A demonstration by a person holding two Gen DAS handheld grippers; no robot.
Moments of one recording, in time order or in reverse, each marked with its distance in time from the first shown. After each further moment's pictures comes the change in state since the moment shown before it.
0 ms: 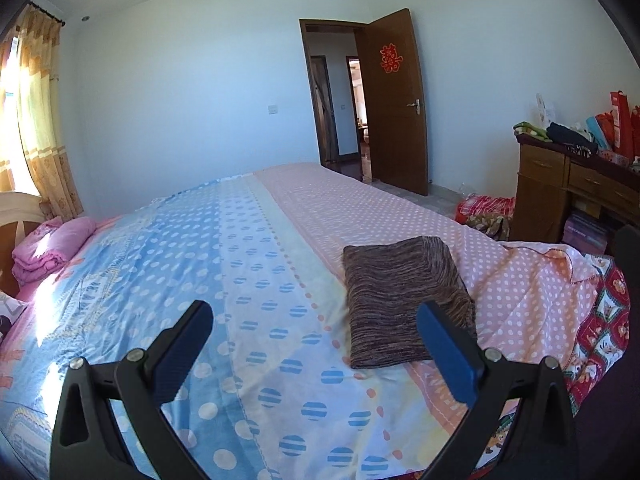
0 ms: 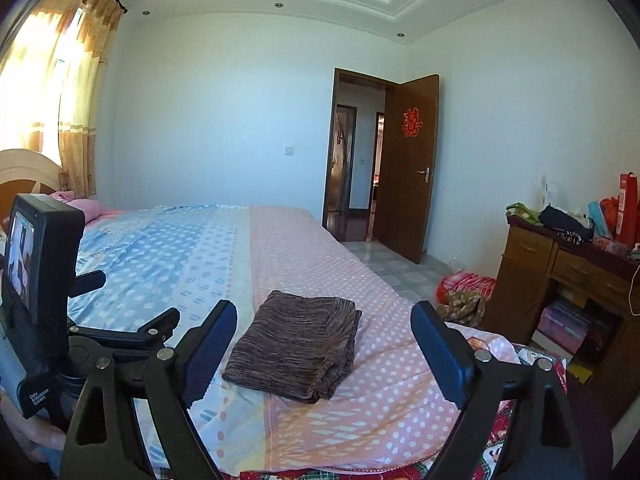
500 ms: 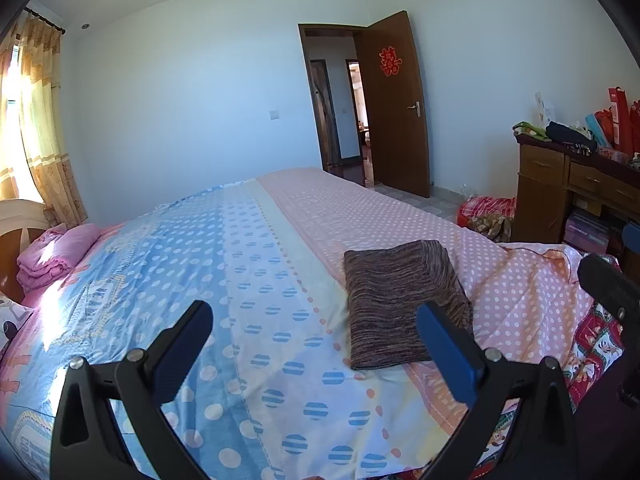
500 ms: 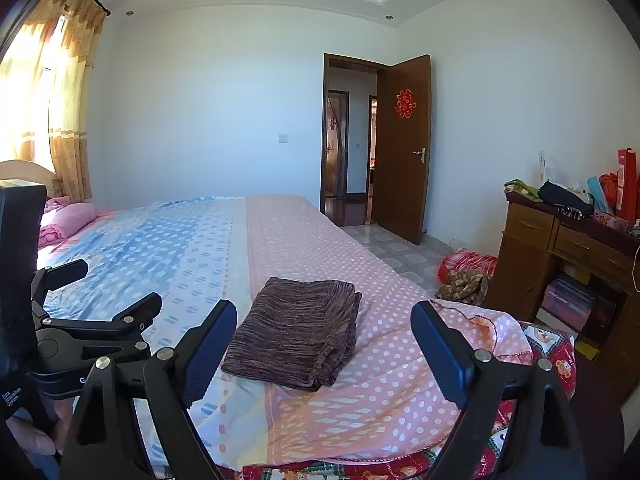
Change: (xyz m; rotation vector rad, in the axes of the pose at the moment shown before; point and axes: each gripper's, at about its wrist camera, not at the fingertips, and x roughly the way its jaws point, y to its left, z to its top) left arm -0.012 -0.003 0.005 0.005 -0.013 0.015; right arm 0.014 -0.013 -0.012 0.067 0.057 0.005
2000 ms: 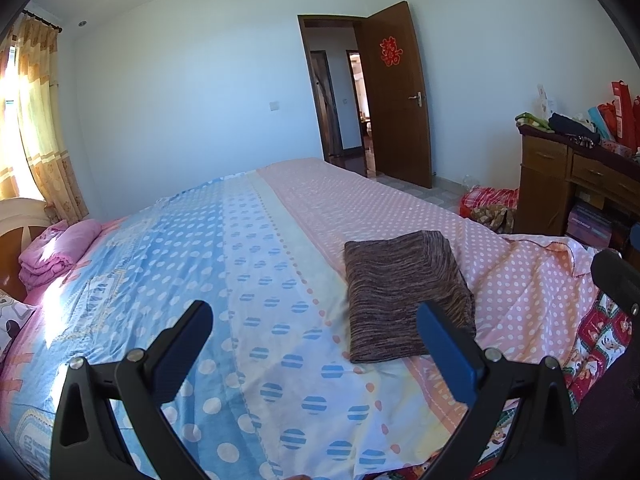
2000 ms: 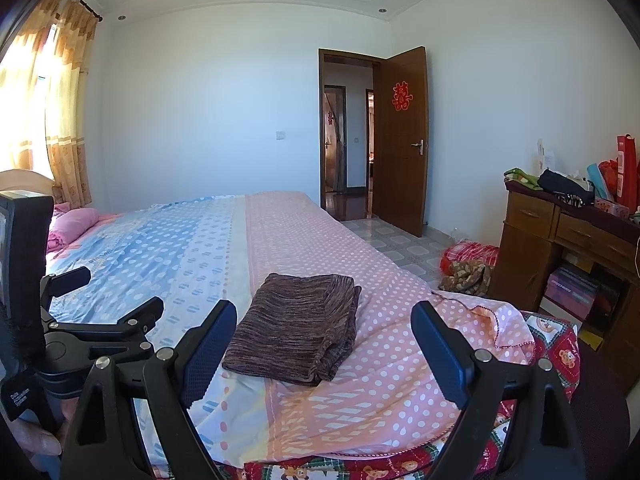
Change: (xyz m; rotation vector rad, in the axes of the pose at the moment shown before) left arm 0.003 -0.002 -0.005 0.008 0.029 0.006; right arm -0.001 -0.007 -0.004 0.028 0.021 0.006
